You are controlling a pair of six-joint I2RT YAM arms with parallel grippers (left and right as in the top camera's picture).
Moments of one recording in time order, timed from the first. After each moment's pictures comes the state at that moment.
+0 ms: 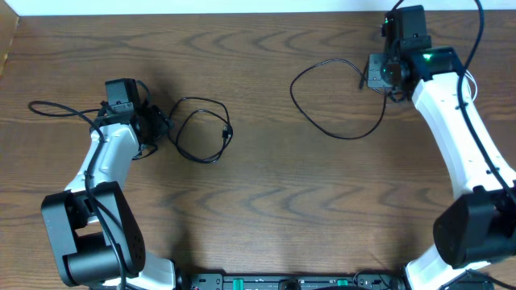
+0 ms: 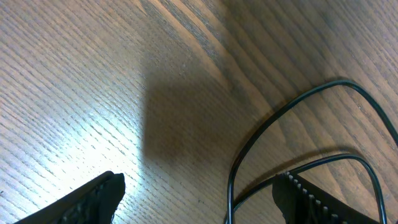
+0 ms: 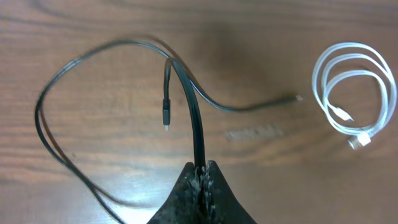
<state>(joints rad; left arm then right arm) 0.20 1.70 1.04 -0.51 -0.03 -0.54 0.17 1.79 1.62 -0.83 0.17 0.19</state>
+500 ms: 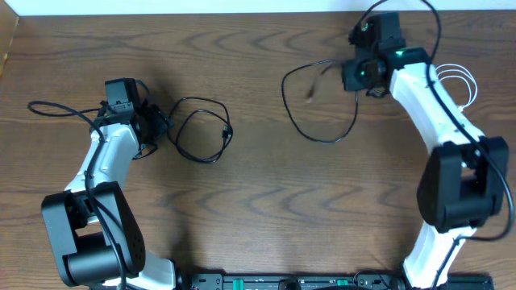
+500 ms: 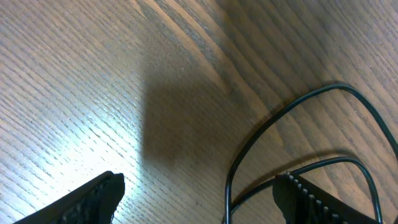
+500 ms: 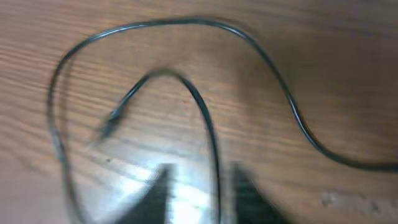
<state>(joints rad) 0.20 1.70 1.04 -0.50 -0.03 -0.54 0.17 2.01 1.62 -0.68 -0.11 0.05</state>
